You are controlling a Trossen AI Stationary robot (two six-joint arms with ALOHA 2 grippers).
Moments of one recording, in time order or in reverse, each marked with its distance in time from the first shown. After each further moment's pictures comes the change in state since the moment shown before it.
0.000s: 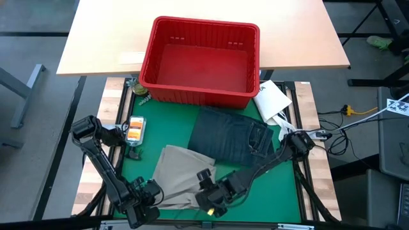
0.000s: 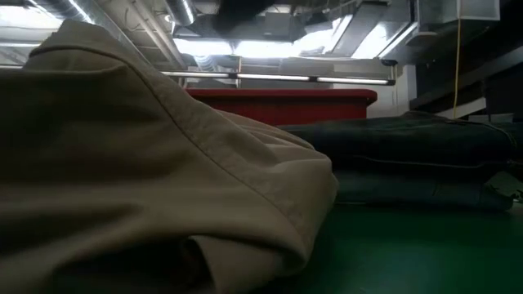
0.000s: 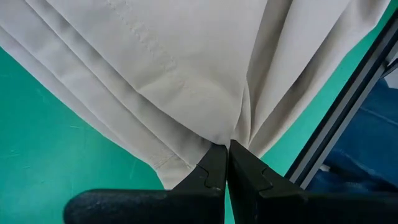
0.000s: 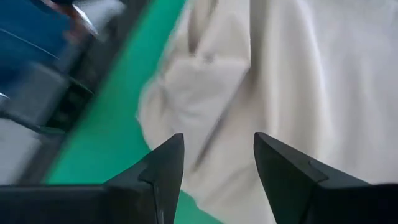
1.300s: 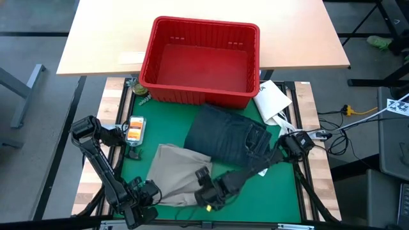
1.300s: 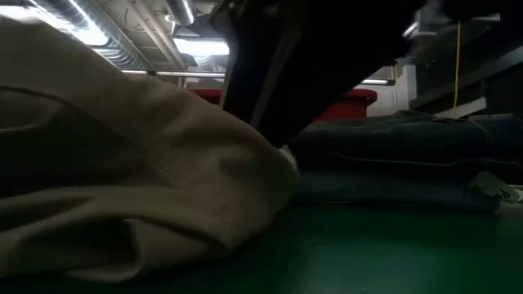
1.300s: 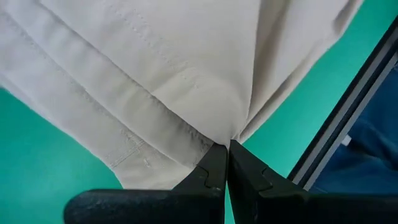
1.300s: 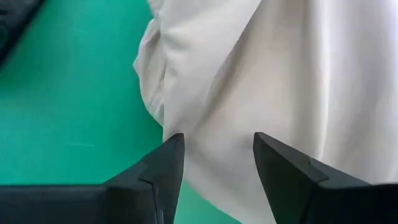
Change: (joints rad) left arm -0.016 0.000 0.000 -0.026 0.004 -0.016; right arm -0.037 0.069 -0.068 0.036 0.041 -0.104
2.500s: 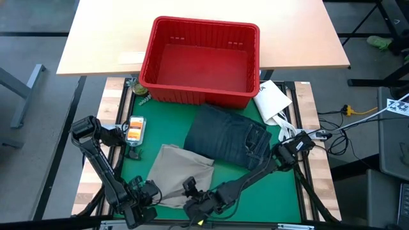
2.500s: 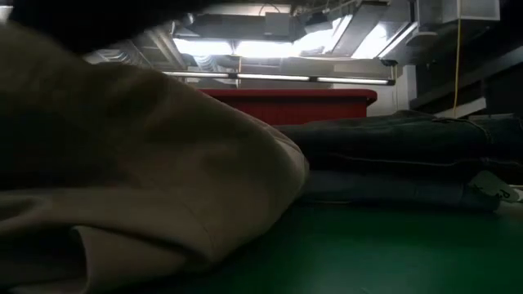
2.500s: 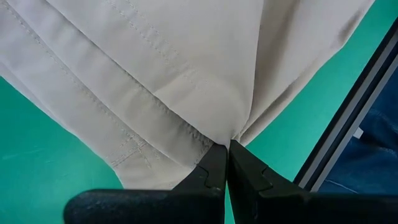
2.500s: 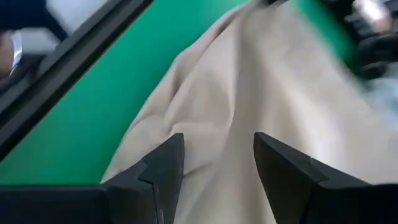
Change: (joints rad) left arm -0.001 0.000 0.000 -0.016 -0.001 0.044; right arm 0.064 0.149 0.197 0.229 0.192 -0.137
